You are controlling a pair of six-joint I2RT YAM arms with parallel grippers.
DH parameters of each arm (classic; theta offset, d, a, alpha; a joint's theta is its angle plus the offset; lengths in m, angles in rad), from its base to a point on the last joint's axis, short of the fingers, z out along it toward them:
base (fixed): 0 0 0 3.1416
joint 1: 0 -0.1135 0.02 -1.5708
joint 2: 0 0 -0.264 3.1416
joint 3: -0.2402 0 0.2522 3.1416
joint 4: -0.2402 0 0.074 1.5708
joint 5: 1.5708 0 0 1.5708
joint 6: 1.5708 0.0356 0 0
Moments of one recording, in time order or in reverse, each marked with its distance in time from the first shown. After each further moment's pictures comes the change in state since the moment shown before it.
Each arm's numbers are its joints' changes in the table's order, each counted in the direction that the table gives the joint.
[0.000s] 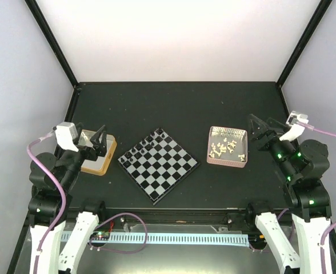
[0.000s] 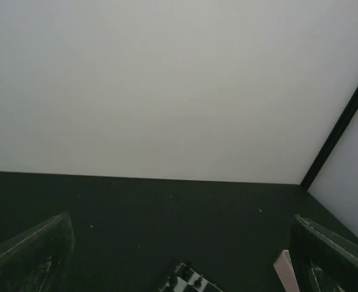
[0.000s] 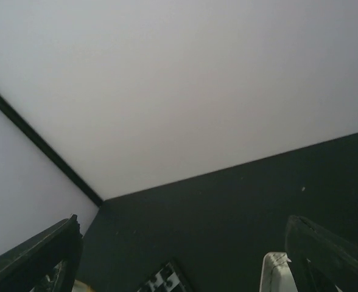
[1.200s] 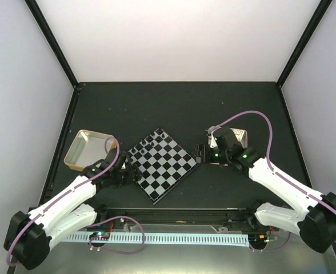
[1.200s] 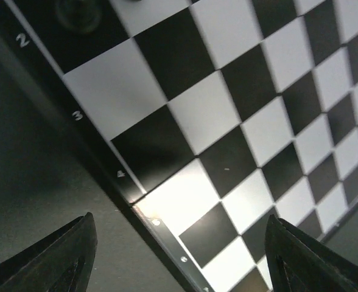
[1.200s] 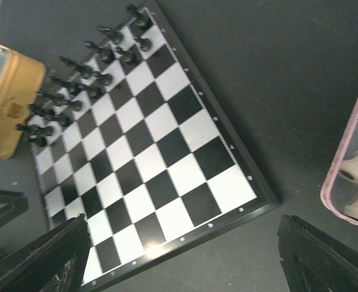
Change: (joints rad) left arm 0.402 -0.429 0.500 -0.113 0.018 -0.604; right arm -0.518 -0.537 0.303 0.109 0.001 0.076
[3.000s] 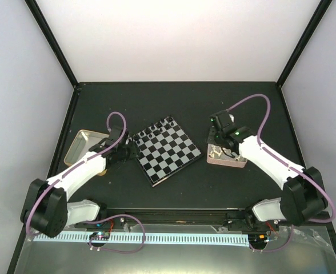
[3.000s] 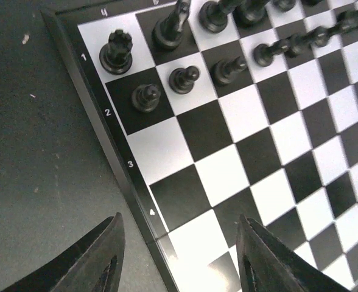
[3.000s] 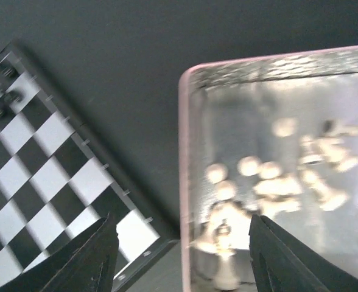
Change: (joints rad) left arm -0.140 -0.411 -0.211 0.244 -0.134 0.175; right arm 0.089 -0.314 -0.227 -0.111 0.335 0.089
